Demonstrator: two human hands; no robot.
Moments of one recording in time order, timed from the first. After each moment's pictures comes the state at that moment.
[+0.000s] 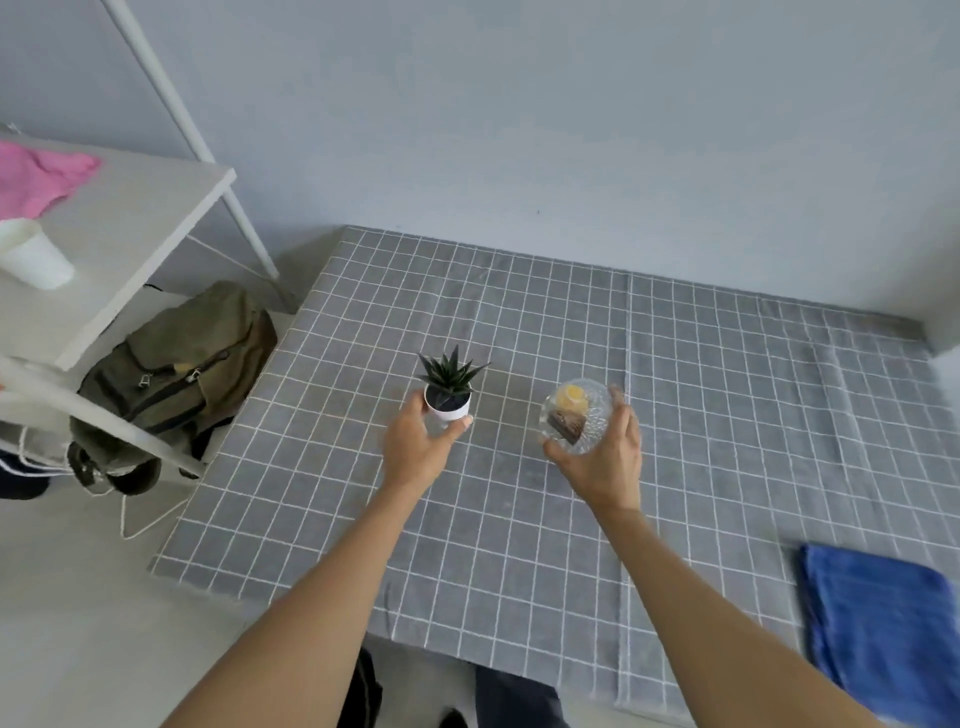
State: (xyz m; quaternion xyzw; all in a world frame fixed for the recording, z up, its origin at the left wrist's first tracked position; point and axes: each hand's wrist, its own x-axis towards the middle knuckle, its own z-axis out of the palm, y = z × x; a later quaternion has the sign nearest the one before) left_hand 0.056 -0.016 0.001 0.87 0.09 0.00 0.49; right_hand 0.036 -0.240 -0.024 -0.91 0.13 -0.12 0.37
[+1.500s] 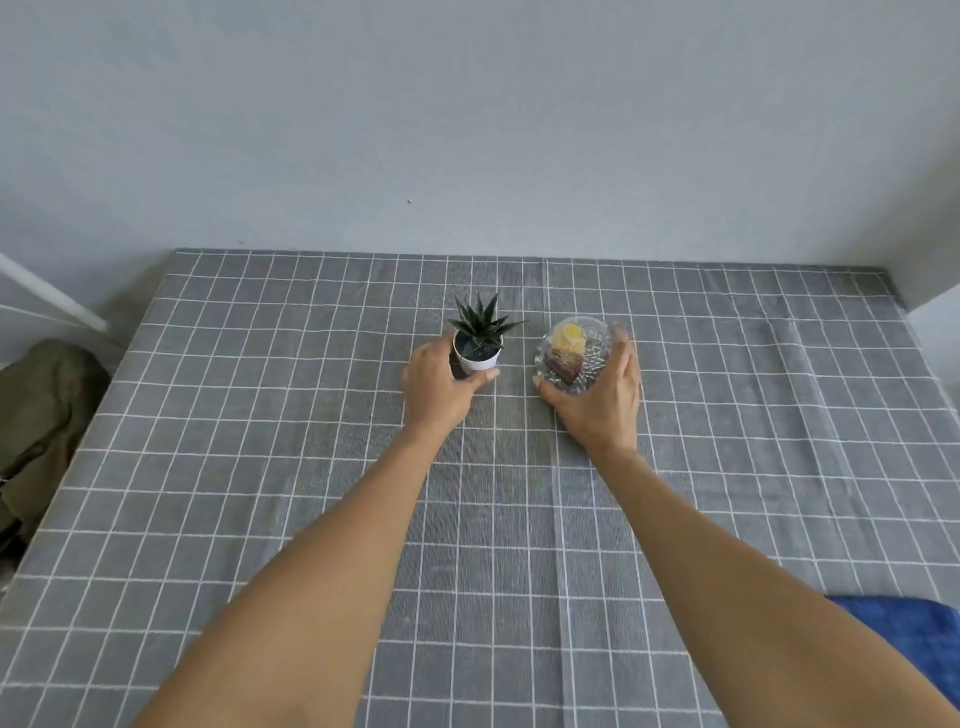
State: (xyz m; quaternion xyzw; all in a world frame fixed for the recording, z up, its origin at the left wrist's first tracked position) left_hand 0.221 -0.180 -0.047 0.92 -0.04 -0.02 0.39; right_hand 0.165 -0.362 -0.065 -0.89 0.21 -0.15 0.37
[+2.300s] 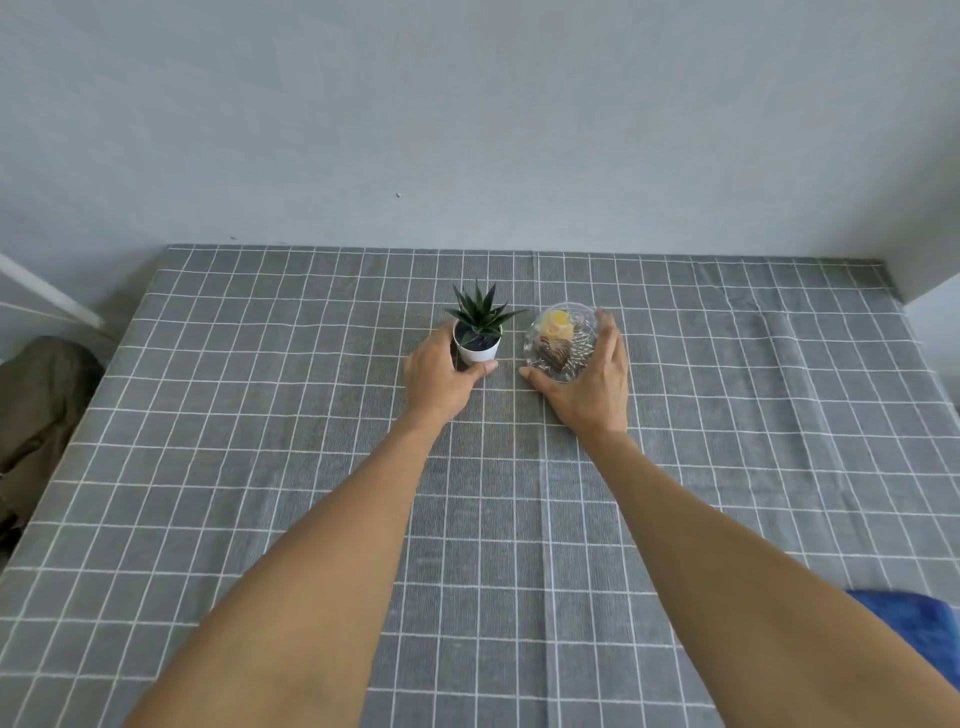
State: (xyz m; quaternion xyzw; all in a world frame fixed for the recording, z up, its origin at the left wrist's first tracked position) left_hand 0.222 -0.194 -0.046 0.92 -0.05 -0.03 0.39; right_hand 0.172 -0.368 -0.063 -0.90 0.20 -0.12 0.36
